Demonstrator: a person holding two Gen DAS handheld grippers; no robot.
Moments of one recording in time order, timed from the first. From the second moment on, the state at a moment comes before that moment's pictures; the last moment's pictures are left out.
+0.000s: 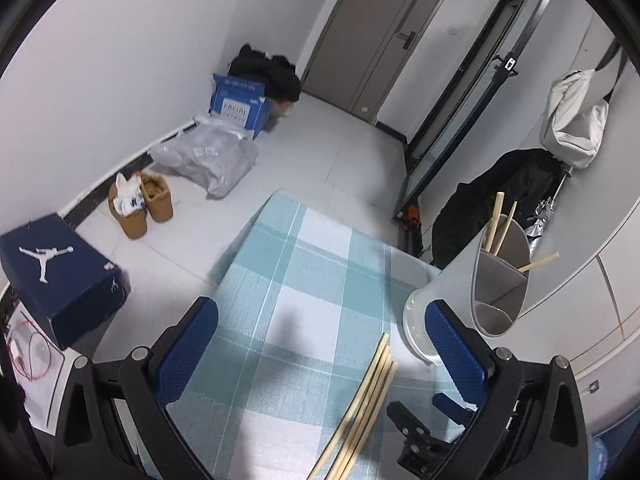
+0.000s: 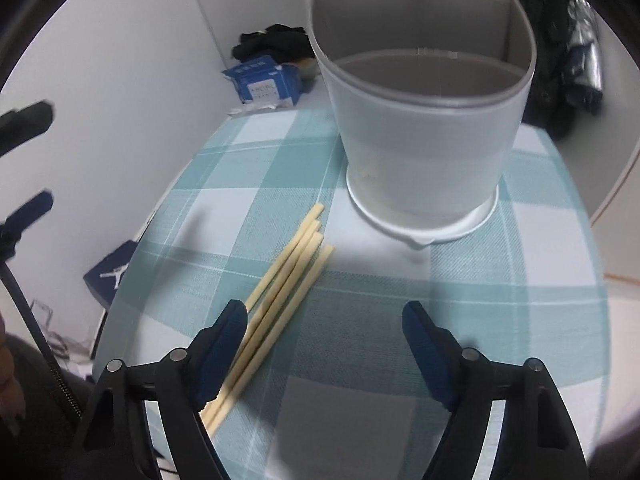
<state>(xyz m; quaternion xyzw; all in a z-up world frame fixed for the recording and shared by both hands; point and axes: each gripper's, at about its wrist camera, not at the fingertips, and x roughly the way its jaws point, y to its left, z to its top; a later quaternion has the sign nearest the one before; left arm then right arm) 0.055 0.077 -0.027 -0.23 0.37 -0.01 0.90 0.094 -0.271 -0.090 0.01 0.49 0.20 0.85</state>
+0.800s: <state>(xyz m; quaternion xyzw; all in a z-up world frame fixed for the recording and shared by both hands) 0.042 0.115 -0.025 -0.30 0.36 0.00 0.88 0.102 -0.225 -0.099 -0.08 0.52 0.14 0.84</state>
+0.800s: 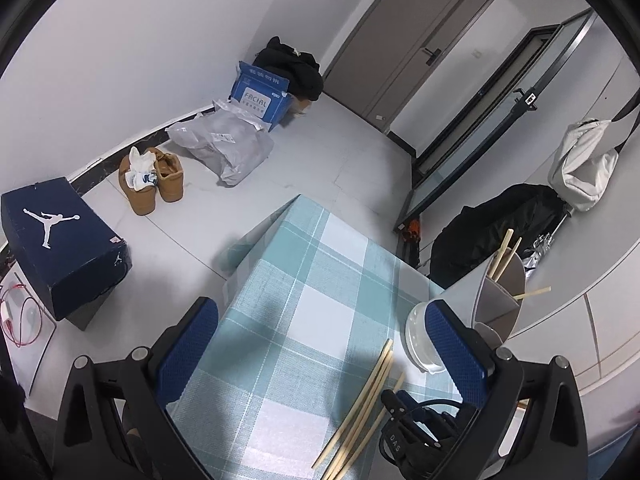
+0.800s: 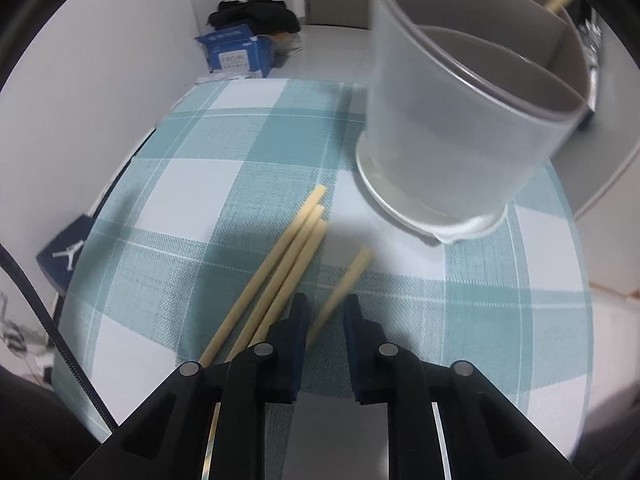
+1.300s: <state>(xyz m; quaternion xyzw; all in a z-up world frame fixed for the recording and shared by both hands) 0.047 0.111 -0.032 -0.28 0.38 0.01 0.88 0.090 -0.254 -0.090 -0.18 0.56 0.27 0.76</state>
